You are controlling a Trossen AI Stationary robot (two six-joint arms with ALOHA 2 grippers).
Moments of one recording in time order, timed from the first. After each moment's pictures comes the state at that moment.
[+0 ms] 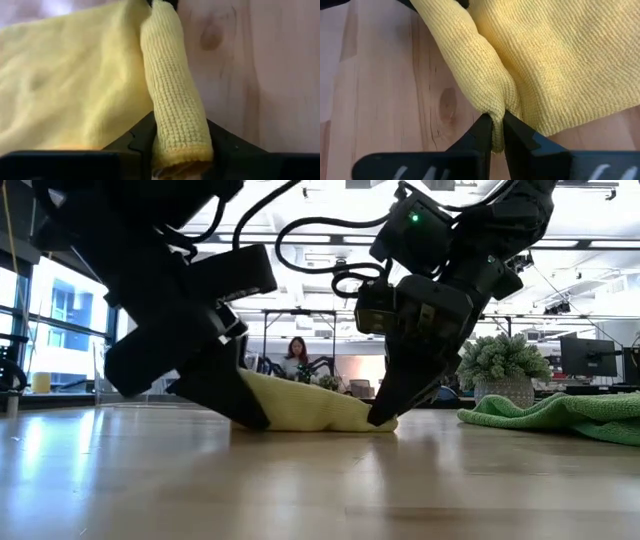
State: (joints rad) left arm -0.31 1.87 0.89 -0.02 -0.51 -0.34; right arm 0.11 1.86 0.85 0.06 -0.17 0.43
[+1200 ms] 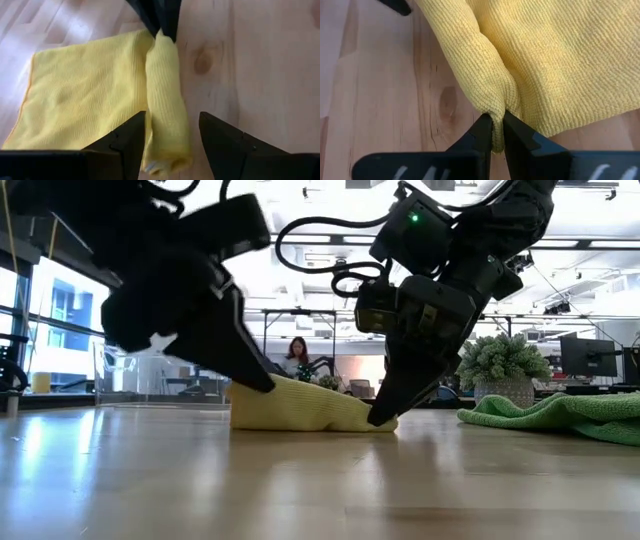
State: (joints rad) left arm -0.36 1.82 0.92 -0.06 -0.60 -0.36; right arm 0.11 1.86 0.85 0.06 -0.17 0.40
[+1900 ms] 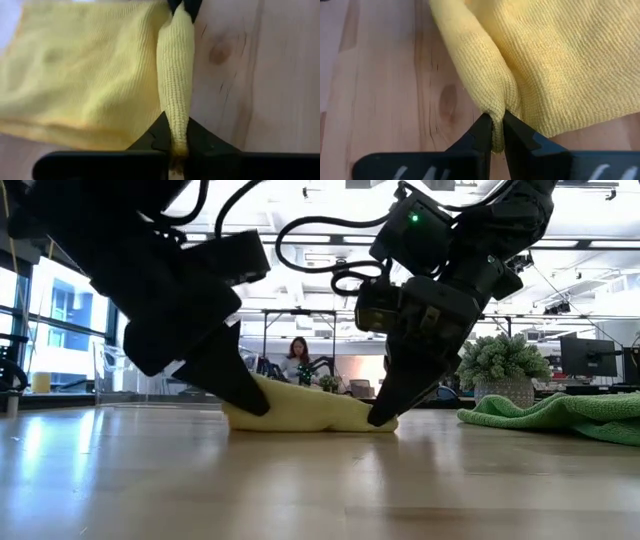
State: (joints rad) left arm -0.36 1.87 0.90 -0.05 -0.60 -0.61; right arm 0.11 1.86 0.85 0.05 -0.17 0.36
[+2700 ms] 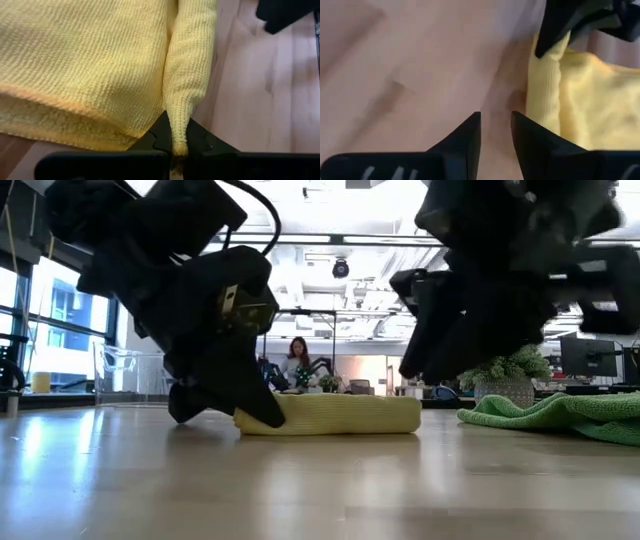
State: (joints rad) left arm -0.17 1.86 0.70 0.35 -0.09 -0.86; right arm 0.40 1.72 0.85 0.03 0.19 -0.21
